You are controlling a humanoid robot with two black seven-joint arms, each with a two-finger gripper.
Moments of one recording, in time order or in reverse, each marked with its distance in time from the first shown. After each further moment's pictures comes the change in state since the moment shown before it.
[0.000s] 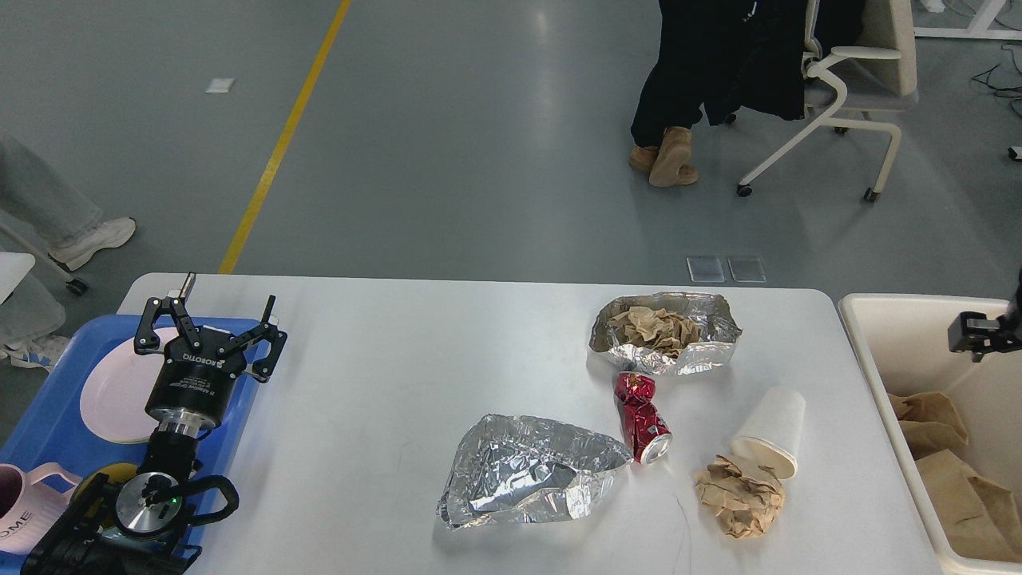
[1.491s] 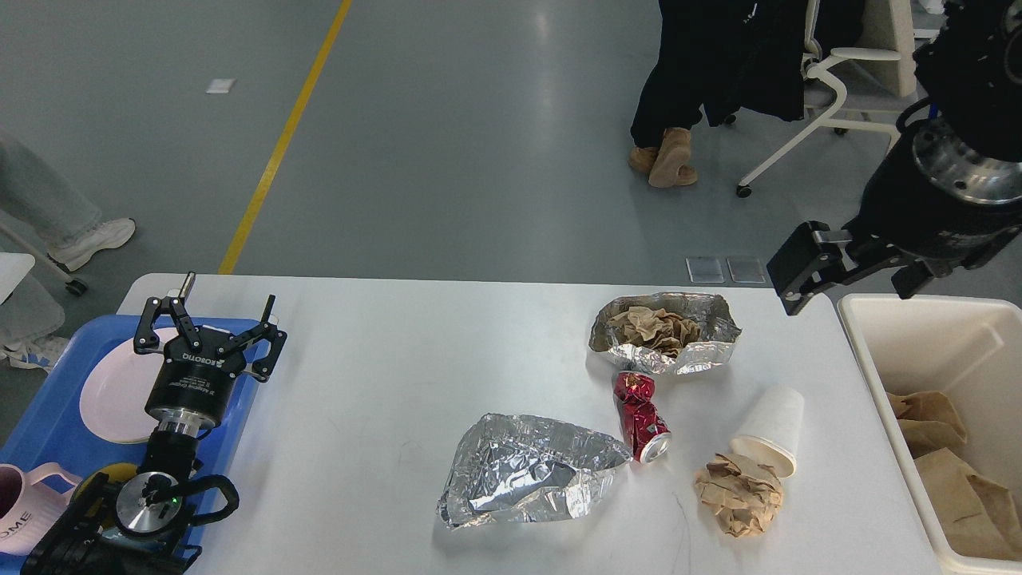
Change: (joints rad) left arm 0.000 0.000 -0.001 0.000 0.000 0.001 0.000; right arm 0.757 0.235 -0.010 0.587 0.263 0.142 0.198
